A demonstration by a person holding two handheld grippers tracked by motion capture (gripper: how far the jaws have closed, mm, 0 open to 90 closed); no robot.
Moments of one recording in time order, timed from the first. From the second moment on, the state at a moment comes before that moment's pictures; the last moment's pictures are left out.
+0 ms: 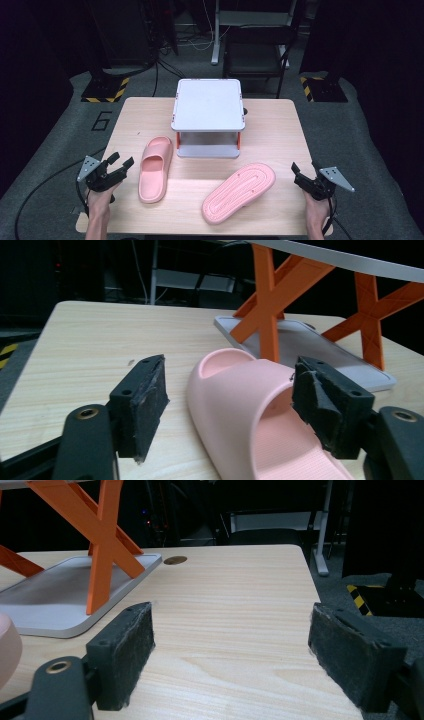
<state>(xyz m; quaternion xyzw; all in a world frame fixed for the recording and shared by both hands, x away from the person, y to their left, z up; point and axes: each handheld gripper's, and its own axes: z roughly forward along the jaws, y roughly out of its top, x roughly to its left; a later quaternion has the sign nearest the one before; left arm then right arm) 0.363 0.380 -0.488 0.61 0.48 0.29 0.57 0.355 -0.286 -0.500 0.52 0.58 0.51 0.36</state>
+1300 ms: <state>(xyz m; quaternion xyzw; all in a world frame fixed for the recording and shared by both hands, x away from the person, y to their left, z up) 0.387 0.344 -0.519 0.70 0.48 0.23 0.48 0.360 -0.254 -0.472 0.45 0.63 0.51 0.36</state>
